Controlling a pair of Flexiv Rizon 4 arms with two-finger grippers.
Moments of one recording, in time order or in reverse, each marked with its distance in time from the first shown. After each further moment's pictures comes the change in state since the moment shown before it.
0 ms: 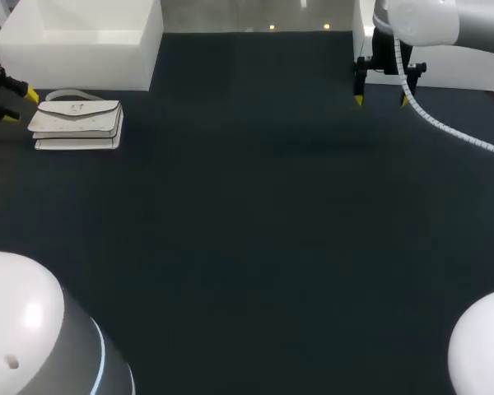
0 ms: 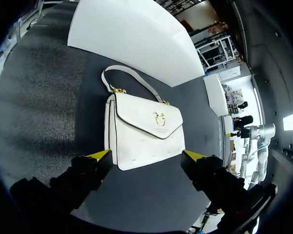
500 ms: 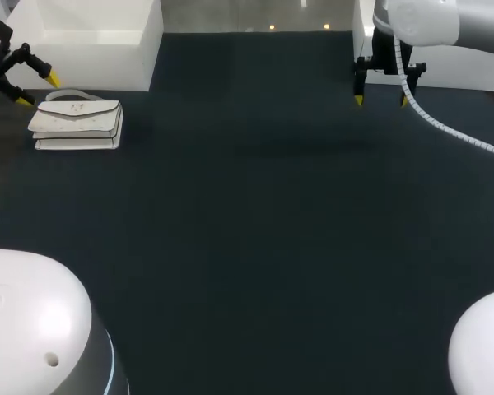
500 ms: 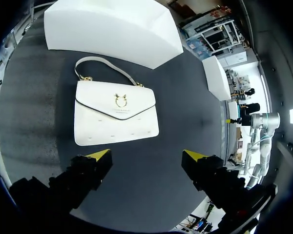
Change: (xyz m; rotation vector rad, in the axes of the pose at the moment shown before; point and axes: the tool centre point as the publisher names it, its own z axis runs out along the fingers) left arm 0.089 0.027 -0.004 -0.136 -0.083 0.037; right arm 0.000 0.000 0.000 0.000 0.000 0.000
